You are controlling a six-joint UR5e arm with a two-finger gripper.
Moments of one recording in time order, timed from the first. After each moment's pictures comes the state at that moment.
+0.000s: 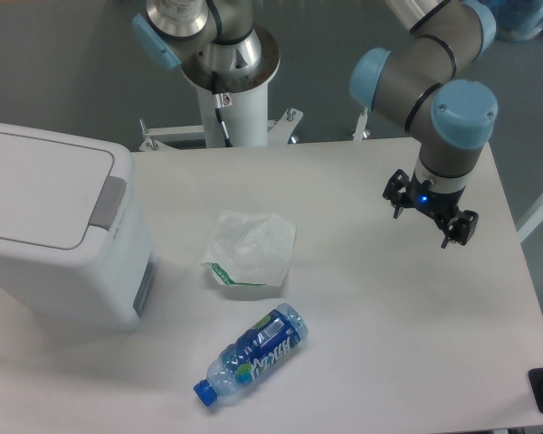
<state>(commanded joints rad) 2.77 -1.94 -1.62 -1.07 1.60 1.47</state>
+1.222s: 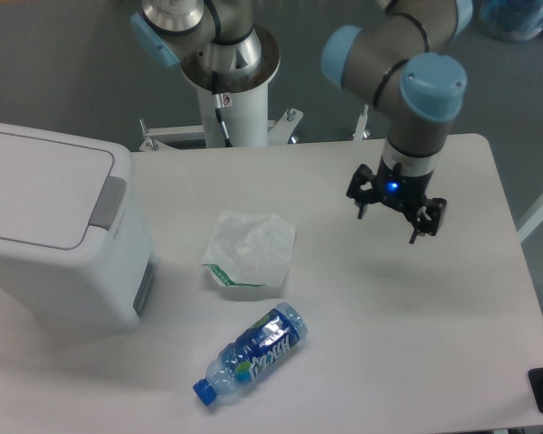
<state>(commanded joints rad) 2.66 -1.74 -1.70 -1.17 1.39 1.20</state>
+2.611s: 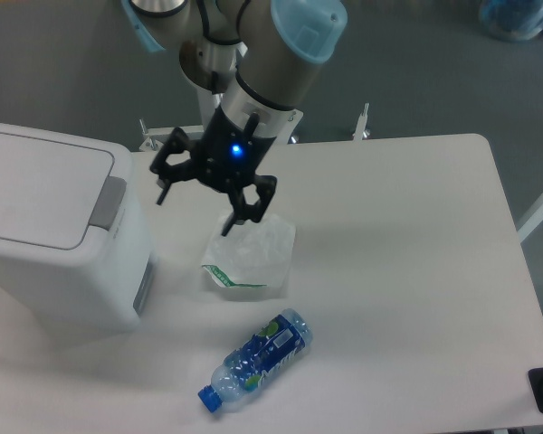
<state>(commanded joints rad) 2.40 -1.67 -1.55 -1.37 0.91 0.56</state>
